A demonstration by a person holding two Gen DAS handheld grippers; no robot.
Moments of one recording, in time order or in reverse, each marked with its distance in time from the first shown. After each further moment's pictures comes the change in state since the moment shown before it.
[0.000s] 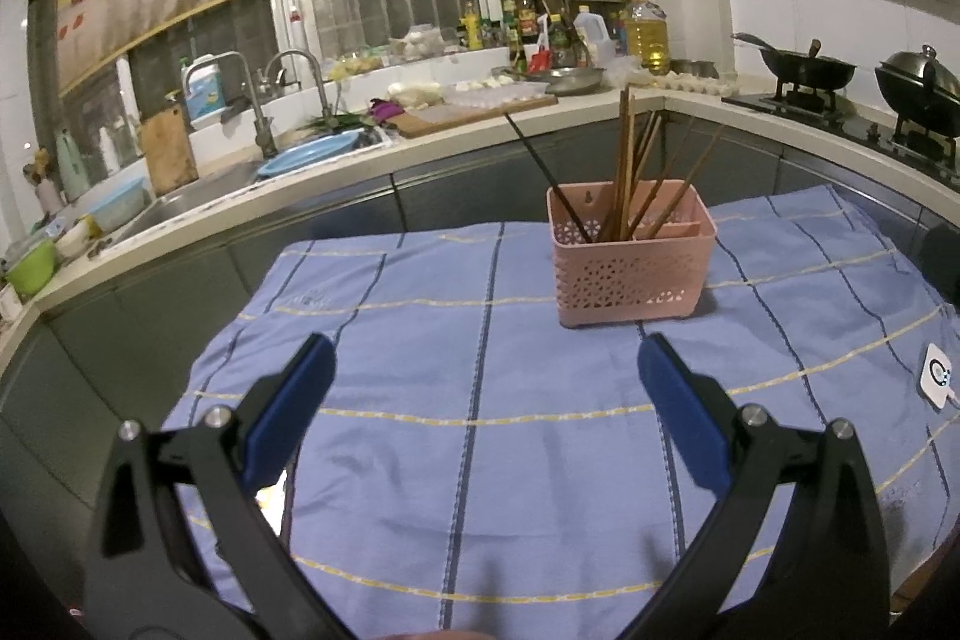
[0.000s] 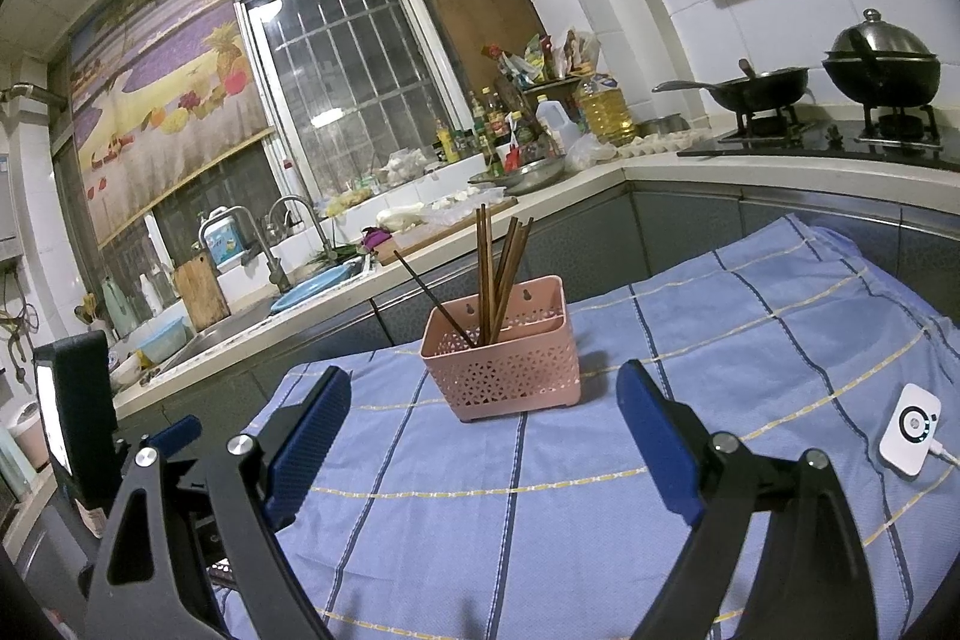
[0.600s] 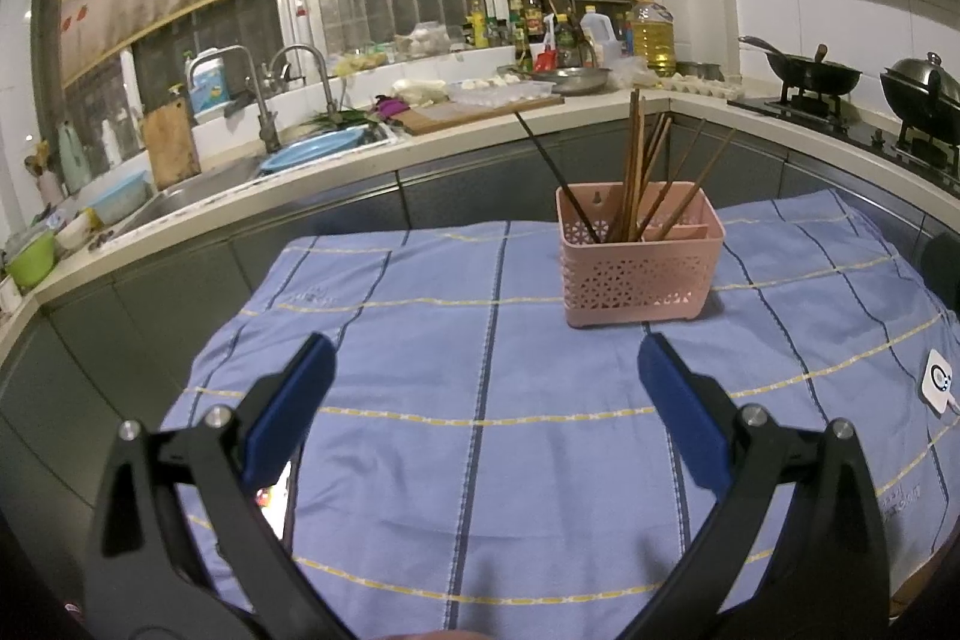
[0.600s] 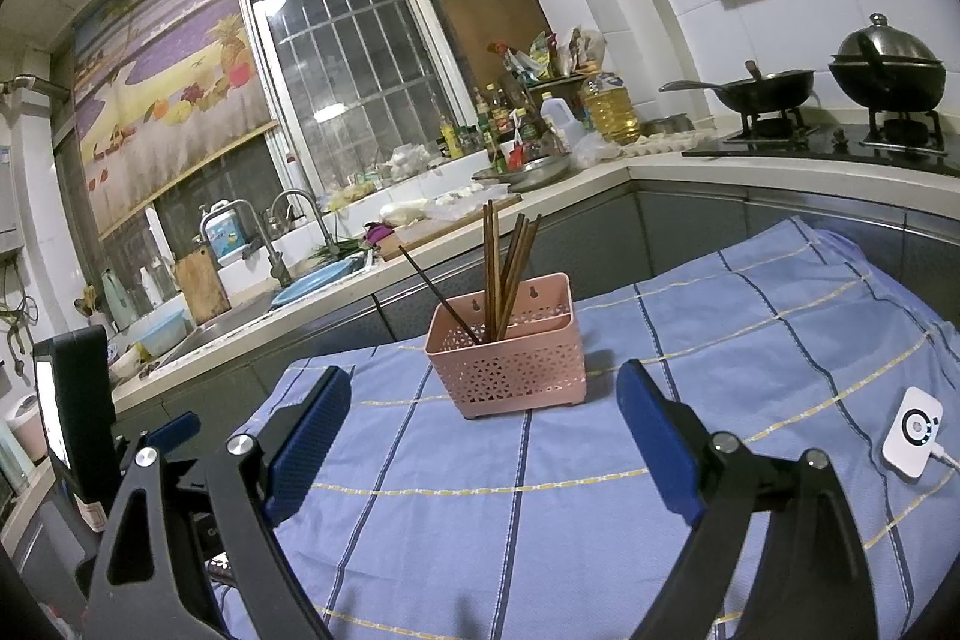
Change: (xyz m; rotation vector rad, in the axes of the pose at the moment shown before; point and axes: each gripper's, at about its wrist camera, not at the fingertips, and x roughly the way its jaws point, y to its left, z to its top) left arm 0.000 0.003 0.002 -0.009 0.003 0.003; right arm 0.003 0.003 0.000 -0.008 0.008 0.000
